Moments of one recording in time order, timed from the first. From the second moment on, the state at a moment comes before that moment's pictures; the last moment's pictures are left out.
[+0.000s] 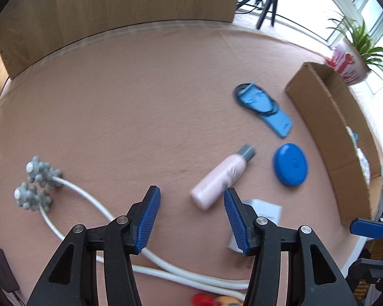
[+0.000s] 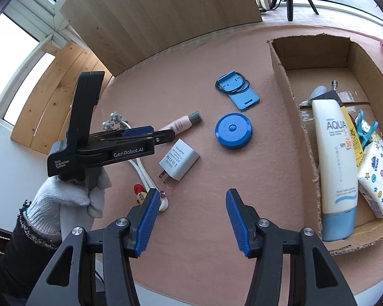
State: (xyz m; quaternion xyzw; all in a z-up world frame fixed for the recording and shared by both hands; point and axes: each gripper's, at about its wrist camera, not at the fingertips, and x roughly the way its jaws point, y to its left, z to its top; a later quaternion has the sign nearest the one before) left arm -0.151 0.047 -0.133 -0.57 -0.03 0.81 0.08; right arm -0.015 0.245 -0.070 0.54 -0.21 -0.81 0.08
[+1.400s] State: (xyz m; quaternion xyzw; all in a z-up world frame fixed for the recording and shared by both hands) left arm -0.172 0.075 -0.128 -0.56 0.01 0.82 0.15; right arm -0.044 0.213 -0.120 0.58 -0.16 -0.80 0.02
